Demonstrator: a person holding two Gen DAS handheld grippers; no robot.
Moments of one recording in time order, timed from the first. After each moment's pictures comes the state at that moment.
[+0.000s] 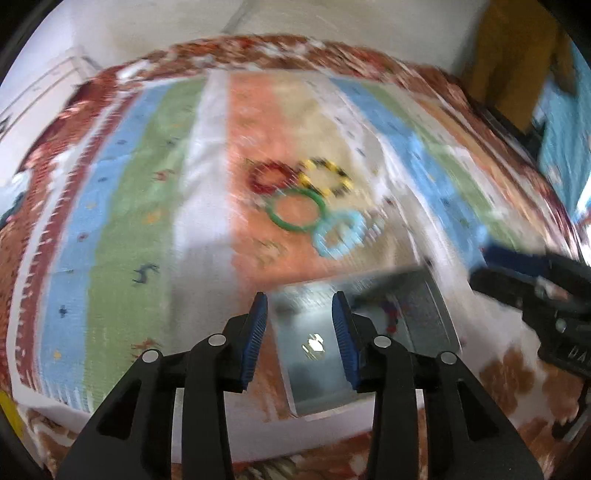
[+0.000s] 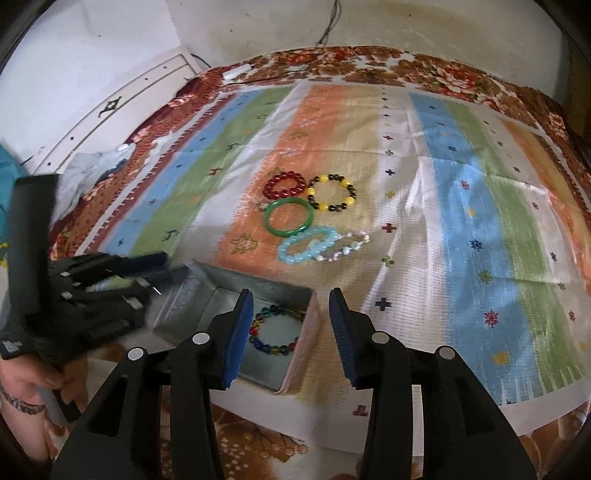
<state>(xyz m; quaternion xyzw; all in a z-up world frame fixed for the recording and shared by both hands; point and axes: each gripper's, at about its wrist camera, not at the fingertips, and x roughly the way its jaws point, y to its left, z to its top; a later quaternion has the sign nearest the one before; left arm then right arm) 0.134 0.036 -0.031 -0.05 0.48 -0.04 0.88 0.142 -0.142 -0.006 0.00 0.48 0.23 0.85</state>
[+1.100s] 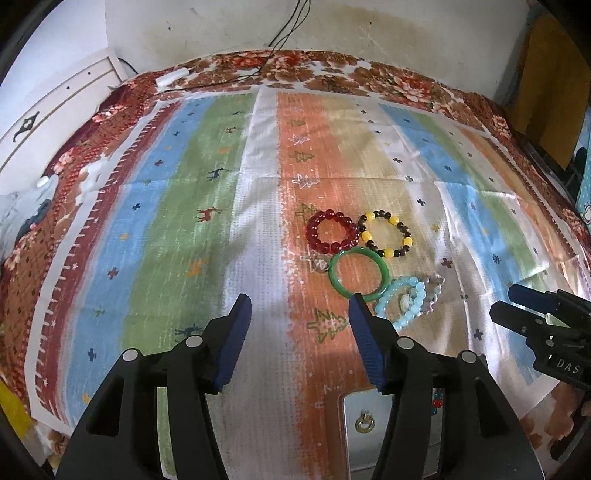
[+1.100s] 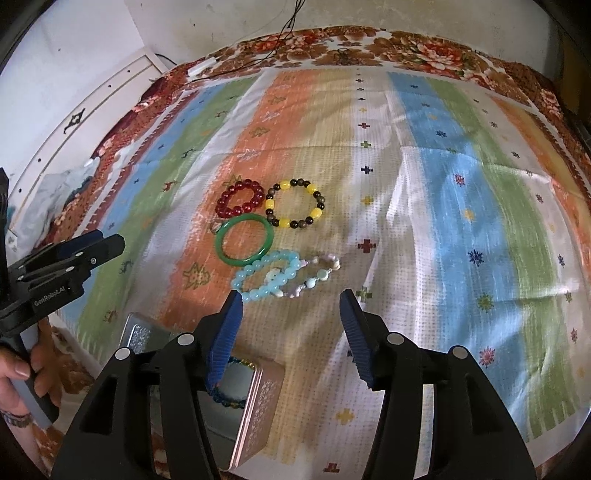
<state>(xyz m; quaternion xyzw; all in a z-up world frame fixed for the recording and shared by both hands) 0.197 0.069 -0.028 -0.05 0.47 0.02 0.88 0.214 -0.146 -0.032 0.01 0.51 0.20 0.84</state>
